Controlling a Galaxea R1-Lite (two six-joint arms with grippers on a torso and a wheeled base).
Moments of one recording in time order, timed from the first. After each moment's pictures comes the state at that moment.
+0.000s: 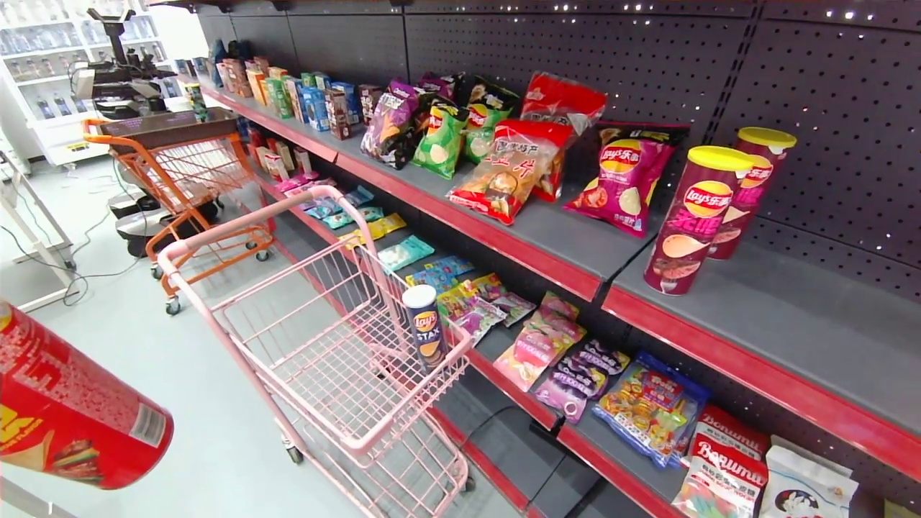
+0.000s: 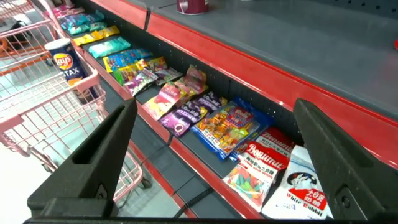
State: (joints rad) left arm -0.14 0.61 -0.61 0.05 -0.06 0.06; right arm 0.00 0.00 0.00 0.00 0.00 0.00
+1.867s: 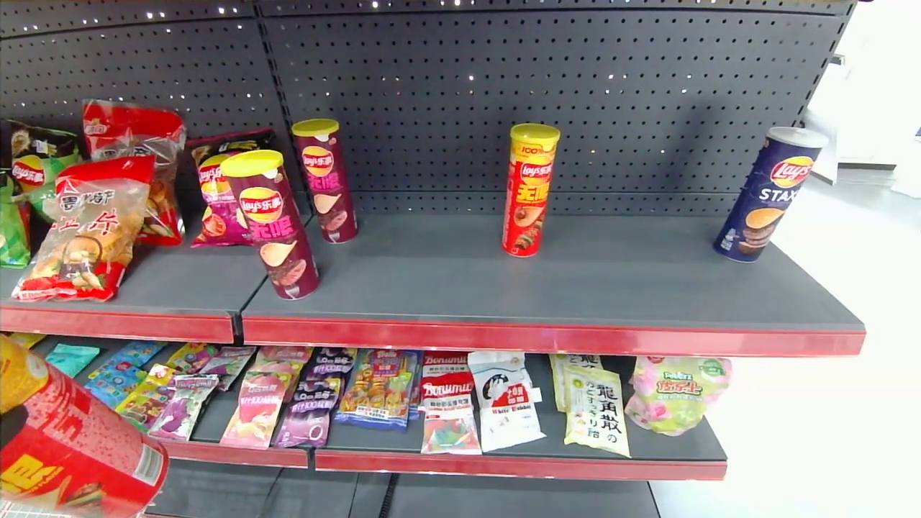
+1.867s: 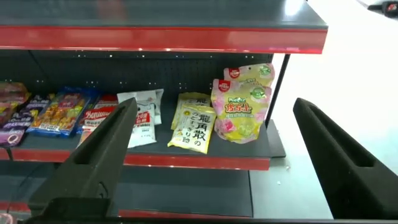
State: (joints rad) left arm -0.14 0.56 -0.50 0.05 -0.06 0.16; right arm 0.00 0.00 0.00 0.00 0.00 0.00
